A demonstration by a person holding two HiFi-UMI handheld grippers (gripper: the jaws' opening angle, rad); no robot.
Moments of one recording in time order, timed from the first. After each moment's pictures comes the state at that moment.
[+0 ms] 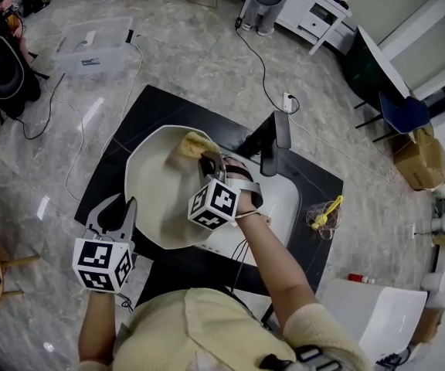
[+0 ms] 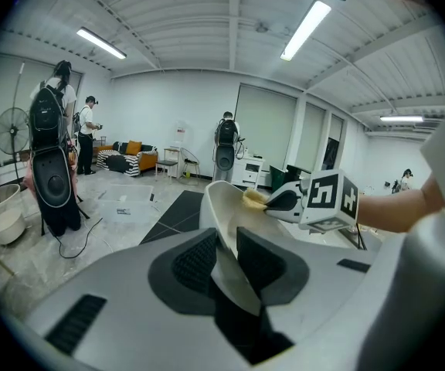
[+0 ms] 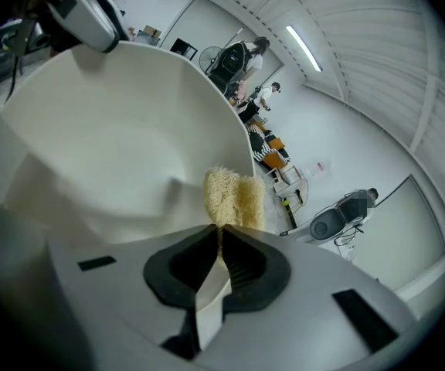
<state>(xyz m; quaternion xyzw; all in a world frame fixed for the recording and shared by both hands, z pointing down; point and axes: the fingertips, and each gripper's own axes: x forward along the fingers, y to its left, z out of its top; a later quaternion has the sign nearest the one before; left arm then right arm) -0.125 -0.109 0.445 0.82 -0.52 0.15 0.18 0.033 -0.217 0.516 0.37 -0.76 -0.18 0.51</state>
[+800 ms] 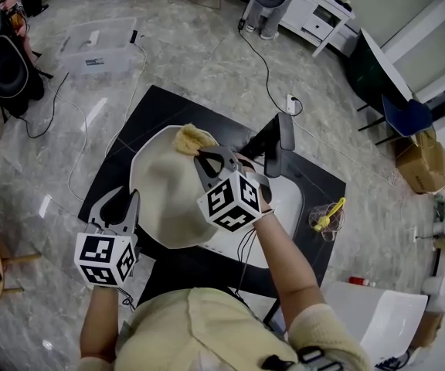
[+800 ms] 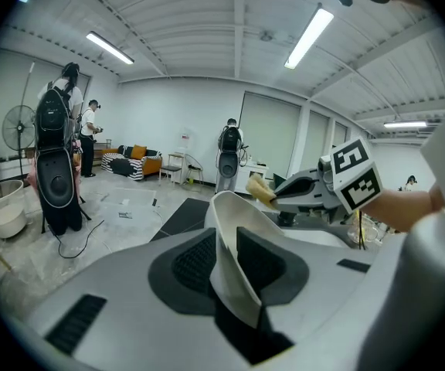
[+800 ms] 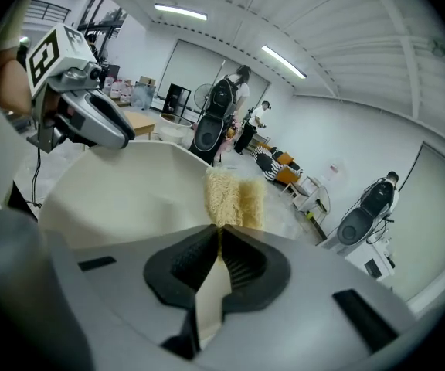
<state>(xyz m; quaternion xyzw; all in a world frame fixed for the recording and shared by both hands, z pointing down) -0.129 -0.122 0.436 0.82 -0.54 0.12 0.18 0.003 -0.201 0.450 0.32 -0.85 -0.11 0.40</state>
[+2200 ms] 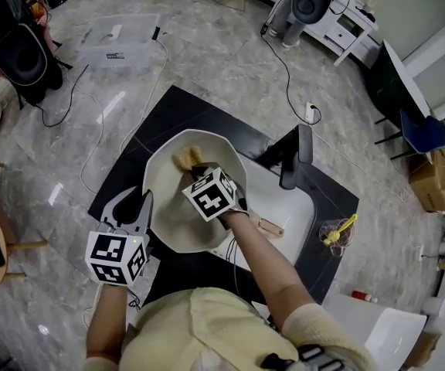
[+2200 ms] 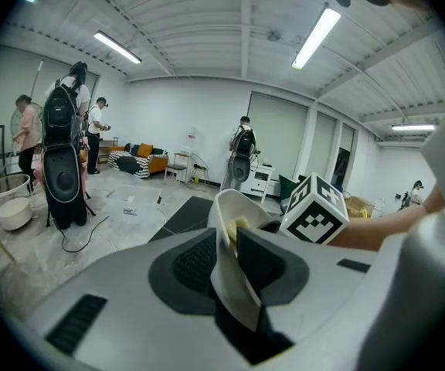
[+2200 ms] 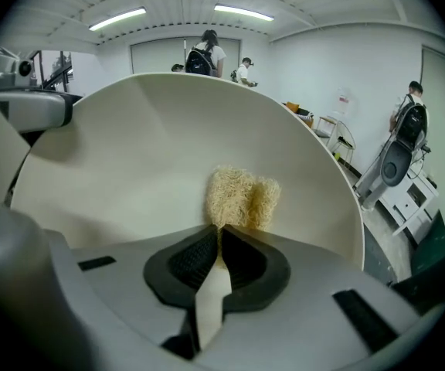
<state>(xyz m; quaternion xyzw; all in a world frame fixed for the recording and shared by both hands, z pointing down) -0.132 -0.127 0.442 0.80 -0.55 0.12 0.19 -0.046 -0.206 0.564 0.30 -0.85 0.12 0.42</state>
